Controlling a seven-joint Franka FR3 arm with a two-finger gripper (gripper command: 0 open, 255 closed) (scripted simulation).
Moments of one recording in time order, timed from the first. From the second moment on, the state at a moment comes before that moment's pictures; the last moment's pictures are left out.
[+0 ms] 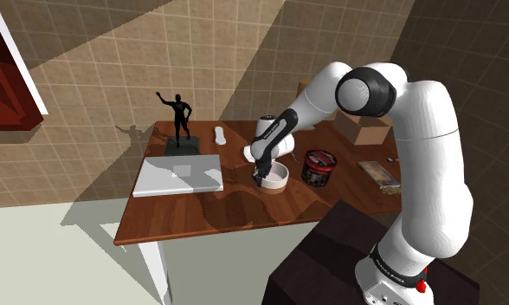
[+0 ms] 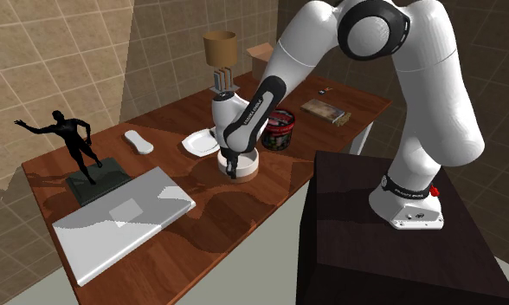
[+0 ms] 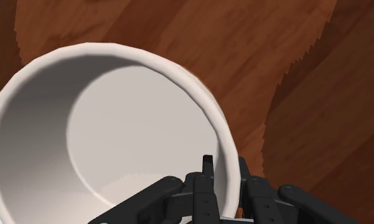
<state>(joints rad) -0.02 0.58 -0.08 -2.07 0.08 2.60 -0.26</state>
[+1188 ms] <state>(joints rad) 0.00 0.38 -0.10 -2.10 0.06 2.43 -0.24</state>
